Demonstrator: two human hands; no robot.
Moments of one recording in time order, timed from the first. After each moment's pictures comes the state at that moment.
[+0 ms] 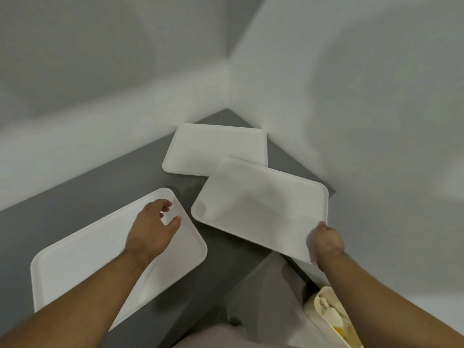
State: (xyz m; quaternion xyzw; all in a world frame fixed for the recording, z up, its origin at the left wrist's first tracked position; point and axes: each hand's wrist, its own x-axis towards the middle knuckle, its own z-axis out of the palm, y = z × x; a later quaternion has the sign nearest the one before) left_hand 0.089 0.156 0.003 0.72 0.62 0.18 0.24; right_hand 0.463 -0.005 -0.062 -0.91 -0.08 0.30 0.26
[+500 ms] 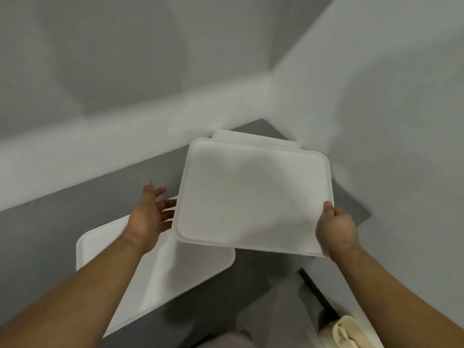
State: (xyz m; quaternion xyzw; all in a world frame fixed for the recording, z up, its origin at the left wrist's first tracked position) left_hand 0.030 0.183 0.045 0.35 0.57 0.40 0.63; right_hand 0.418 0.059 0.006 -0.87 -0.27 0.20 0.36
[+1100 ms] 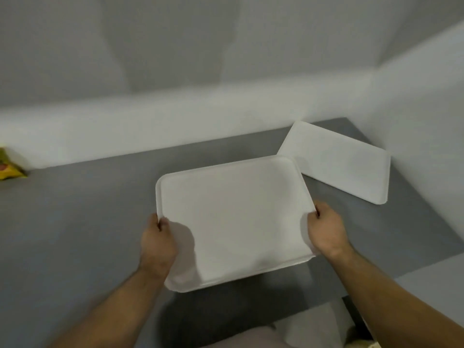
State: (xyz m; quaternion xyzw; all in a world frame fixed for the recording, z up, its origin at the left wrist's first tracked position) left_hand -0.156 0.096 -0.012 0.39 0.79 0.38 0.29; right_hand 0.206 0.119 0.005 -0.77 -0.50 0.27 0.28
